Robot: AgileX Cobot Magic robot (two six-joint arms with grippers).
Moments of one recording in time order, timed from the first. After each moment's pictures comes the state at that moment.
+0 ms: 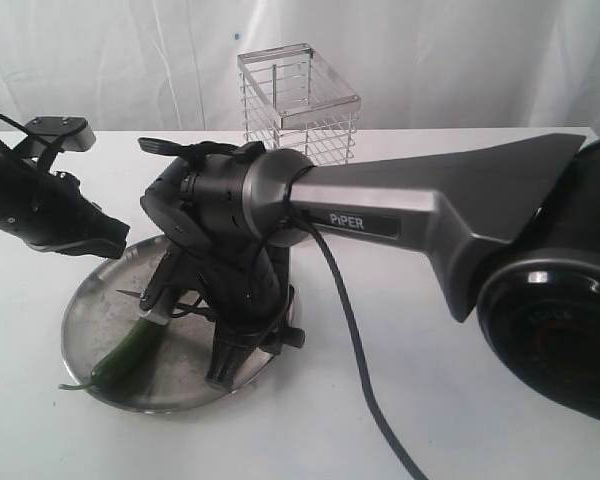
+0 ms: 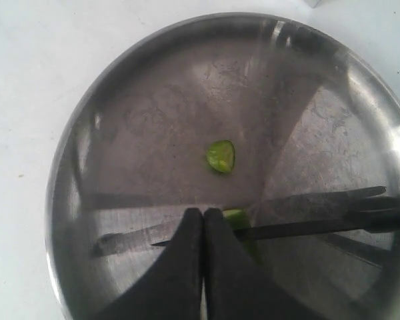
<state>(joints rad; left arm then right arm) -0.02 1.66 -1.02 -0.73 0.62 0.85 0.91 2.22 -1.74 -0.27 1.22 -0.21</state>
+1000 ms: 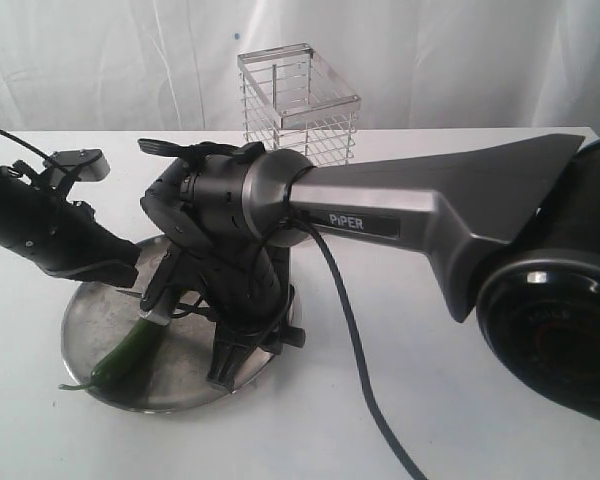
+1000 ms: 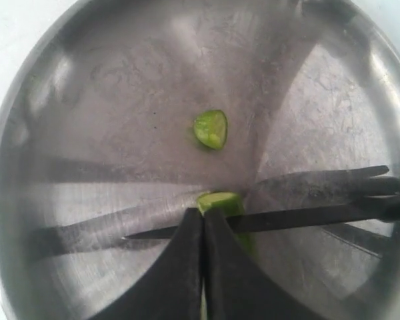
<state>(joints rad) -0.02 1.76 -1.02 -0.78 0.66 0.86 0.91 2.22 -1.74 -0.27 1.22 -0.21</state>
